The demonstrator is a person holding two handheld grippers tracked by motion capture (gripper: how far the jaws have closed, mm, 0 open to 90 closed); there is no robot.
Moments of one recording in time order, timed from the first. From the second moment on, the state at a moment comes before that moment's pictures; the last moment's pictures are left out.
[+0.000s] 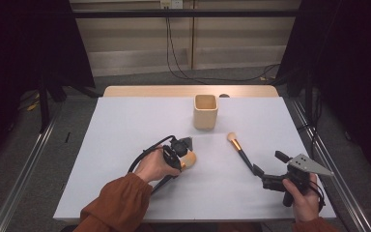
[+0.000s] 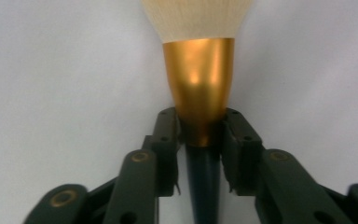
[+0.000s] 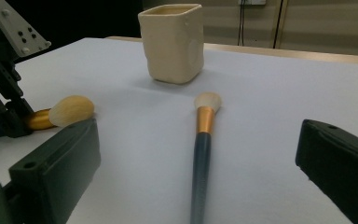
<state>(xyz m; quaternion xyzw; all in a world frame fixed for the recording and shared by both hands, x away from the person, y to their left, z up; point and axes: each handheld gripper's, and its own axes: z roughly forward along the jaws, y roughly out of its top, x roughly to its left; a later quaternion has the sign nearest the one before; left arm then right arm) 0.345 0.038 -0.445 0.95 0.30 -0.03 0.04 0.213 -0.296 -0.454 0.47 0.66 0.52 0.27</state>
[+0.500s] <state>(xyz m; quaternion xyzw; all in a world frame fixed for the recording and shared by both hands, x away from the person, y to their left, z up) 0.345 0.041 -0.444 0.95 0.31 -0.03 0.05 0.213 -0.296 -0.454 0.47 0.66 0.52 0.27</state>
